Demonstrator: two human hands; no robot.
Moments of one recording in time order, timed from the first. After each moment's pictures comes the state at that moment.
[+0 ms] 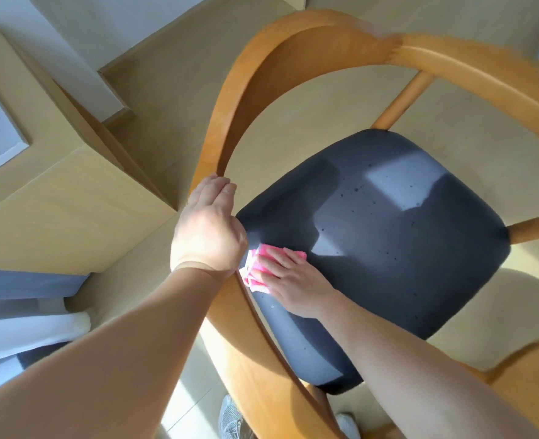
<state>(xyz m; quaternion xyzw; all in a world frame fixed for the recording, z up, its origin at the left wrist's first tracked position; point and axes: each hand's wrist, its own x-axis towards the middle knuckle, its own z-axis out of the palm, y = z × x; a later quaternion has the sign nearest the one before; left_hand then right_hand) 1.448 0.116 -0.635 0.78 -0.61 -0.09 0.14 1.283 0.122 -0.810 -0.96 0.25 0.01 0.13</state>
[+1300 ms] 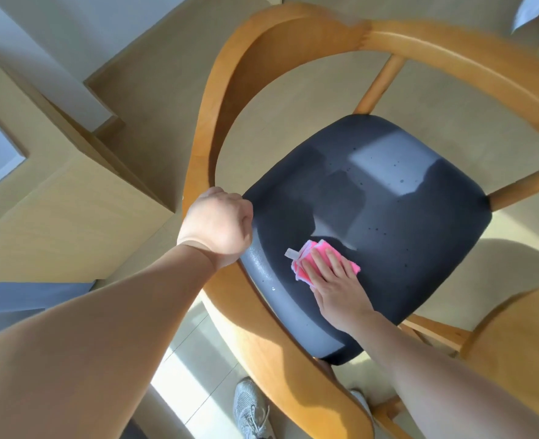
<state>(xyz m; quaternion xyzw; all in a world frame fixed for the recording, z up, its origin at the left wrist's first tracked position) 1.458 0.113 -0.643 0.64 -0.76 -0.12 0.01 1.213 0.187 -0.817 -0.86 0.49 0.07 0.13</state>
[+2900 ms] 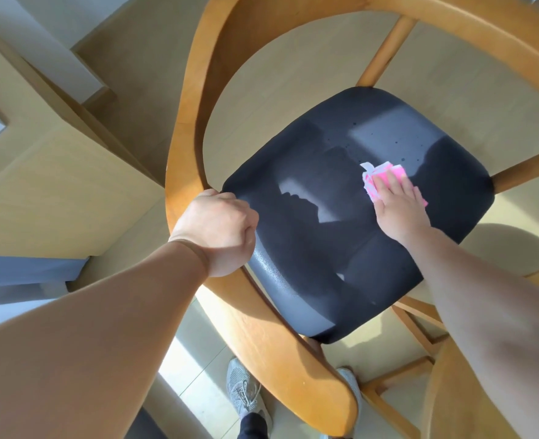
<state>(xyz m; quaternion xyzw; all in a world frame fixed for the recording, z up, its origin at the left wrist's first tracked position) 1.438 0.145 -0.634 0.55 -0.83 -0.10 -0.05 1.108 0.061 -0.810 -0.76 0.63 0.08 0.10</state>
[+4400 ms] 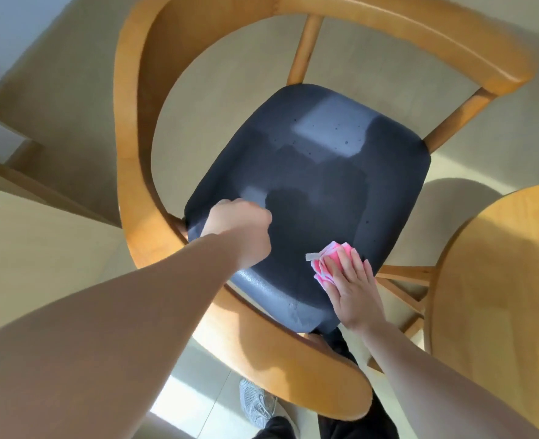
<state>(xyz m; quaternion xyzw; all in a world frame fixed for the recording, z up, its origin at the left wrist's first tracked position) 1.390 0.120 -0.658 0.50 -0.84 -0.12 -0.20 1.172 0.279 -0.819 -0.70 0.70 0.00 0.15</state>
